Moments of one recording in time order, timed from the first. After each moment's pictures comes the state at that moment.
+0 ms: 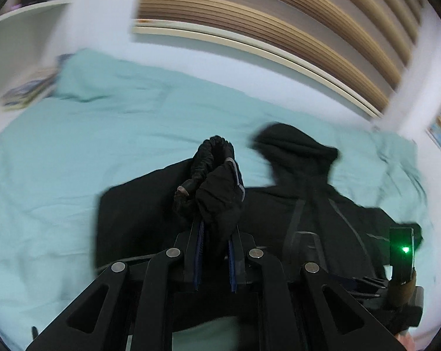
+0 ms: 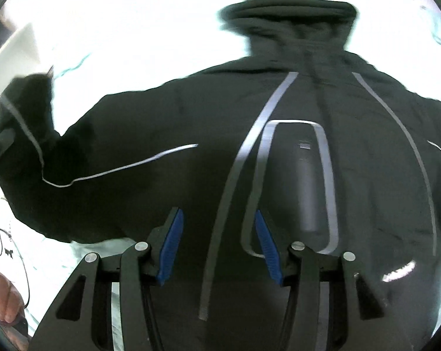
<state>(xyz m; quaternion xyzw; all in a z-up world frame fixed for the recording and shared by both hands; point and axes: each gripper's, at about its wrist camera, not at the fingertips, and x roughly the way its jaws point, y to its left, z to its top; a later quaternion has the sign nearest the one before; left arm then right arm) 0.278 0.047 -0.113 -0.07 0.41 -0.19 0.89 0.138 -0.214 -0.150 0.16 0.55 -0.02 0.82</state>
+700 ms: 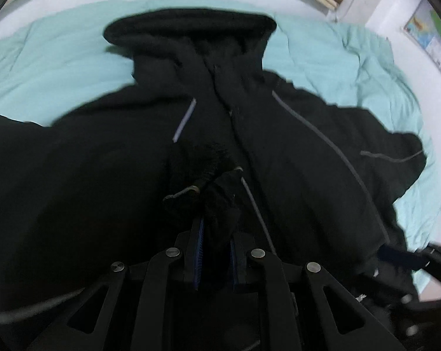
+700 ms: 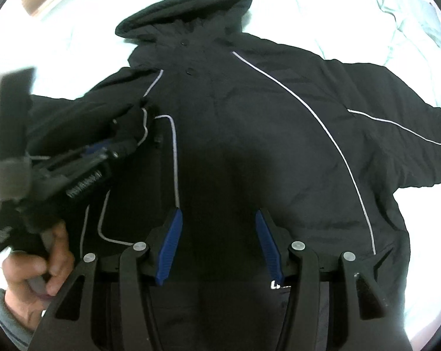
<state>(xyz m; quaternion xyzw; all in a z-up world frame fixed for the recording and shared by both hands) 0.284 -0.186 -0.258 0.05 0.53 -0.31 0.79 0.088 -0.352 -0.180 0.16 0.56 -0.10 0.81</state>
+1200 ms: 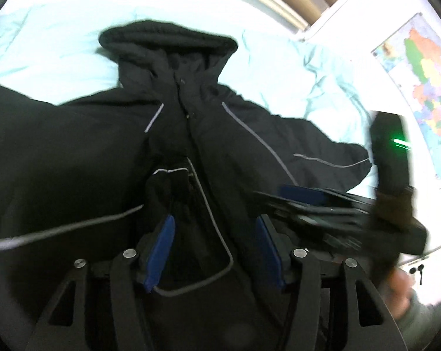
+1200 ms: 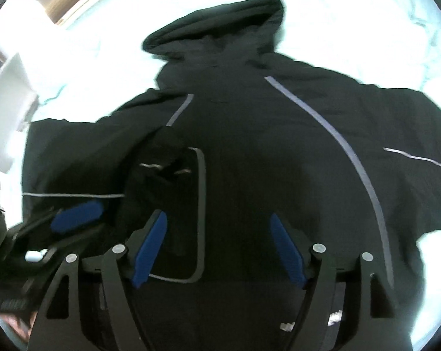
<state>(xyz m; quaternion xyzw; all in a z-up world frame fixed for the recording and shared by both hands) 0.241 -0.132 -0.189 -0.05 0.53 -0.38 0.75 0.131 -0.355 -0.181 0.19 0.52 -0.01 0.83</state>
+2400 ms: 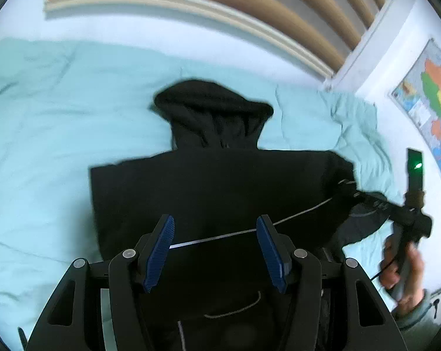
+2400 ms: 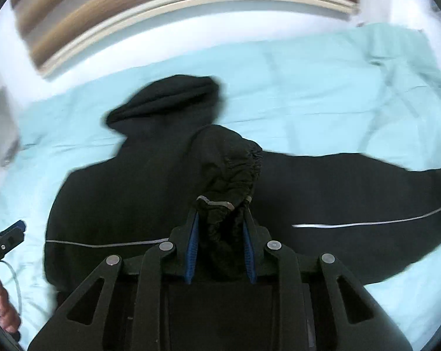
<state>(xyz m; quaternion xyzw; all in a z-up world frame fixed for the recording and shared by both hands) 0.274 -0.104 -0.154 -0.06 0.47 -0.30 0.83 0.105 -0.428 -0.112 0.14 0.43 -0.15 0.88</state>
